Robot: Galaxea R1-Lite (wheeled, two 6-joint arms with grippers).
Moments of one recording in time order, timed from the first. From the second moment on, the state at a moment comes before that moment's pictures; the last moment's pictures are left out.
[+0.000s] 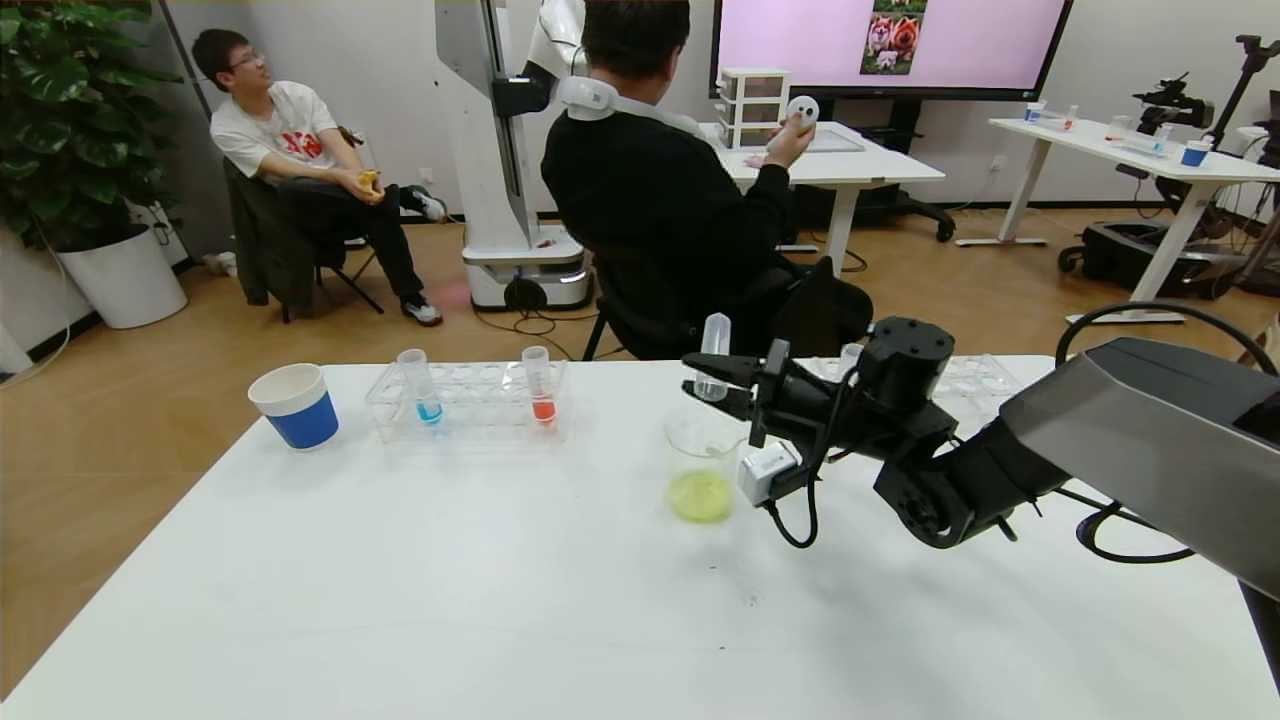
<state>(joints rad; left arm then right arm) -0.01 0.00 0.00 0.00 0.00 0.01 0.39 2.33 -1.19 -1.26 0.74 -1.68</state>
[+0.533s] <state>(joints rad) -0.01 0.00 0.00 0.00 0.00 0.01 0.36 2.15 -1.21 -1.27 0.60 -1.04</state>
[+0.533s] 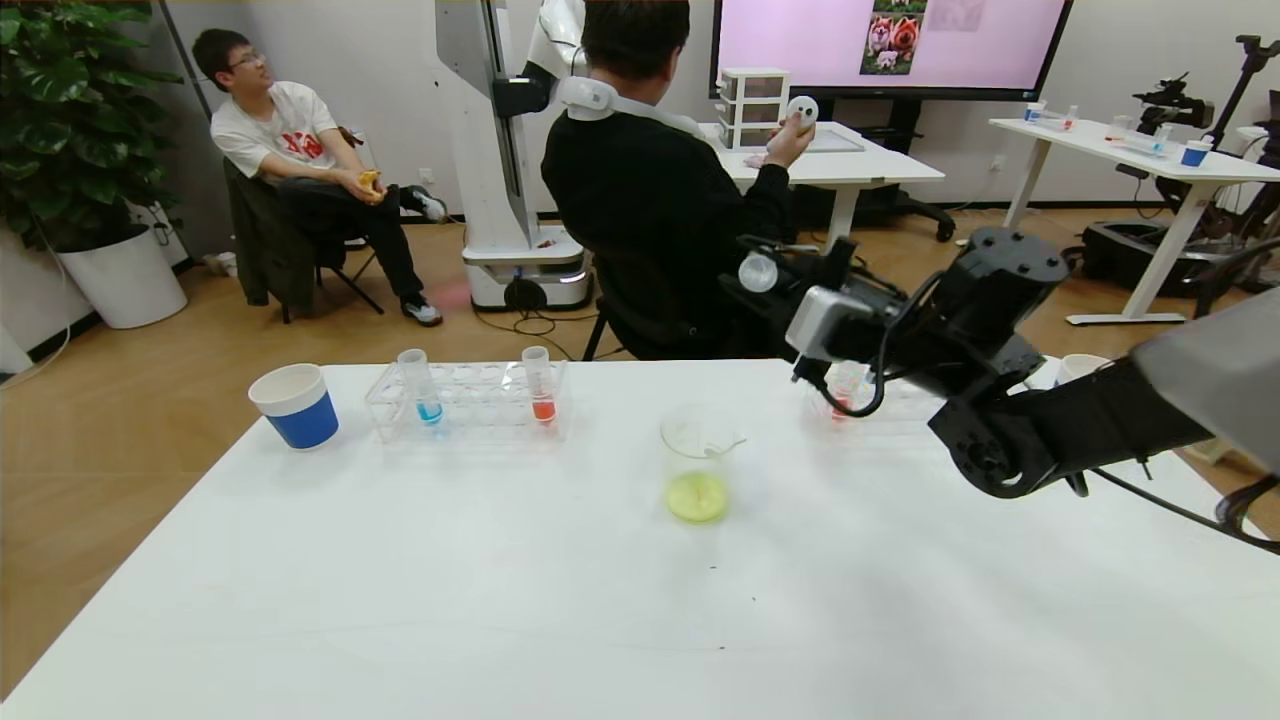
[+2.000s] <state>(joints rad) -0.01 0.00 0.00 0.00 0.00 0.01 -0.15 1.81 -1.12 -0.67 0.23 0.00</state>
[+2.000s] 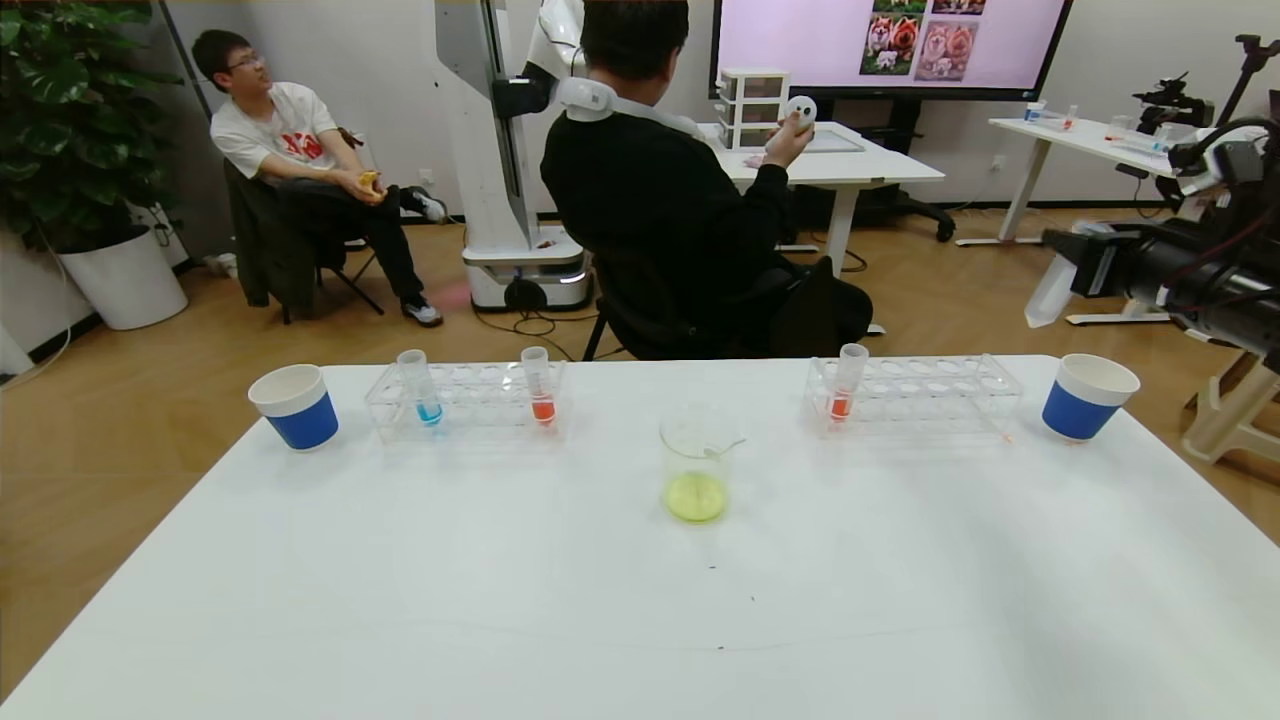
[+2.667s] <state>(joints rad) -0.01 0.00 0.00 0.00 0.00 0.01 -0.32 1.94 -1.27 -0.67 0.23 -0.01</state>
